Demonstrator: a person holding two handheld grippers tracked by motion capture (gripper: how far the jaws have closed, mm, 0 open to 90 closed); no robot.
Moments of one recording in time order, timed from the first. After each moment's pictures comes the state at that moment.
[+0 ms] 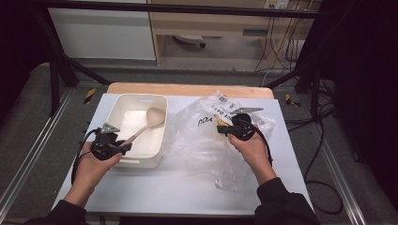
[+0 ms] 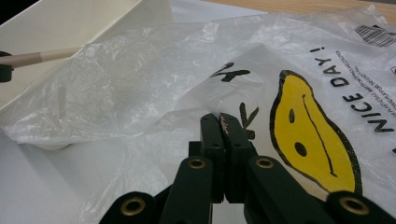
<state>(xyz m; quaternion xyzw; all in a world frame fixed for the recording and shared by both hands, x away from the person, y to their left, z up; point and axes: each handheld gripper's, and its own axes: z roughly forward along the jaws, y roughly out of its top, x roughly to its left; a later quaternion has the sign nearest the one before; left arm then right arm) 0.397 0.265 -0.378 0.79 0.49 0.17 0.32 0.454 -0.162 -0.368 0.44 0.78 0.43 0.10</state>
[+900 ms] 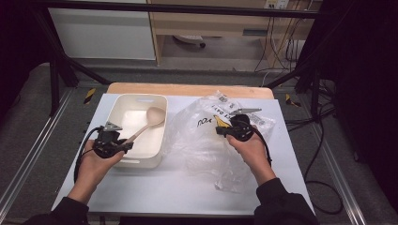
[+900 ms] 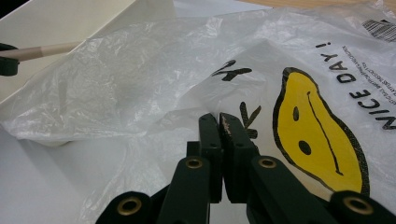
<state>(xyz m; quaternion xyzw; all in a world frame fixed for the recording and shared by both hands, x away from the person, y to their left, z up) 0.400 0.262 -0.378 0.80 0.48 0.18 0.31 0.455 -0.160 -0.371 0.44 0.78 0.43 0.10</state>
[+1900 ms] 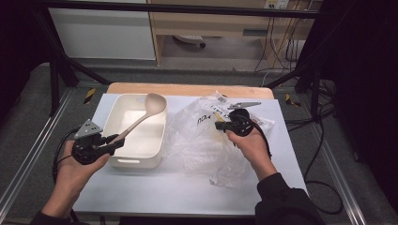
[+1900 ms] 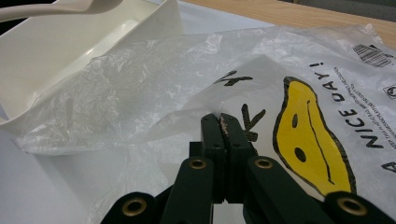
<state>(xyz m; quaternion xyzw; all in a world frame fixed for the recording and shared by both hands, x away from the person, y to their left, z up) 0.352 0.279 -0.324 0.78 0.42 0.21 0.41 0.458 -0.154 -0.348 0.43 0.79 0.43 0.11</state>
